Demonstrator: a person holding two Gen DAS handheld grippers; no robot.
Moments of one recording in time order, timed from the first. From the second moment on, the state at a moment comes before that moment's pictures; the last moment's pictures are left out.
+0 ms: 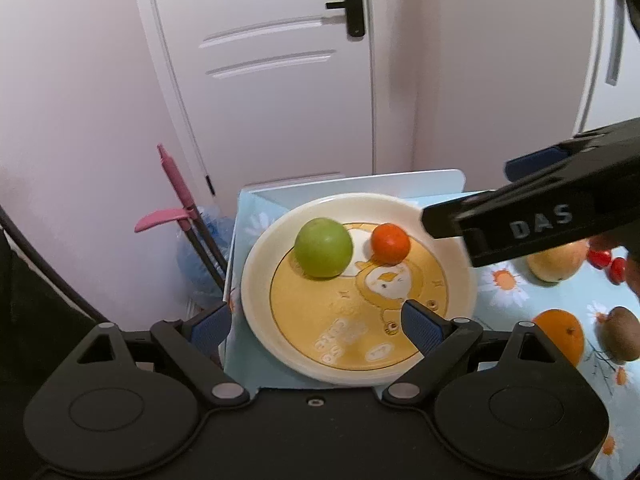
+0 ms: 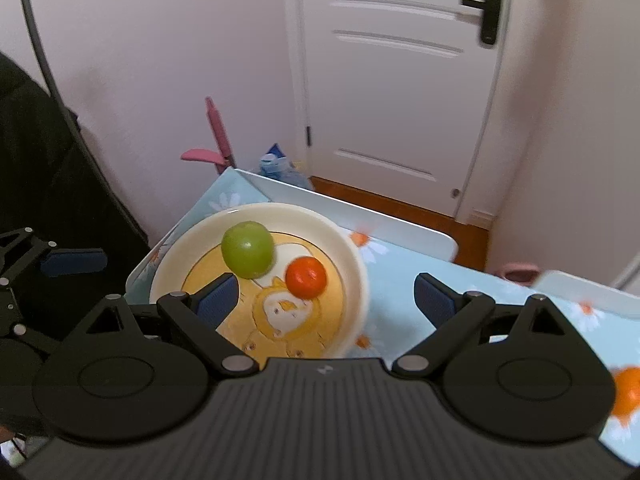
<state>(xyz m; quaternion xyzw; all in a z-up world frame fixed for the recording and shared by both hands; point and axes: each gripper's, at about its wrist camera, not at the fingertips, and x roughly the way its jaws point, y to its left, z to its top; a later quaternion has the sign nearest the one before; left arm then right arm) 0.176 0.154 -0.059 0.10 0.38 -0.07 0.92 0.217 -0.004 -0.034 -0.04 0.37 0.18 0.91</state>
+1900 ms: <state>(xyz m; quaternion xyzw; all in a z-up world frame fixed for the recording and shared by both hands) 0.073 -0.133 -0.144 0.11 0.35 -0.04 0.93 0.093 -0.316 -0.129 -0.02 0.38 0.12 0.92</state>
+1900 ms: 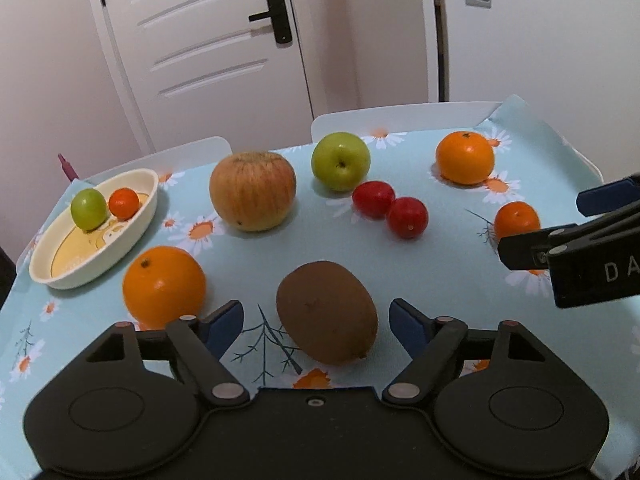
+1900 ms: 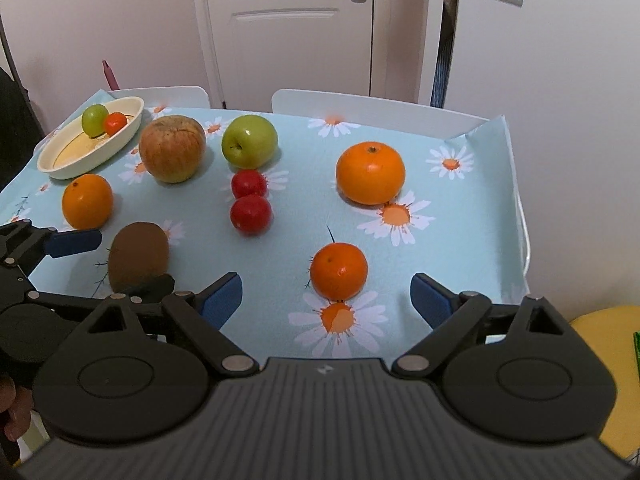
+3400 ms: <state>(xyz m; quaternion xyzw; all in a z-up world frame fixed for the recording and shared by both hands) 0.053 -0.101 -0.092 0.07 0.35 -0.02 0.93 0.106 -0.300 -0.096 -0.02 0.38 0.14 0.91</state>
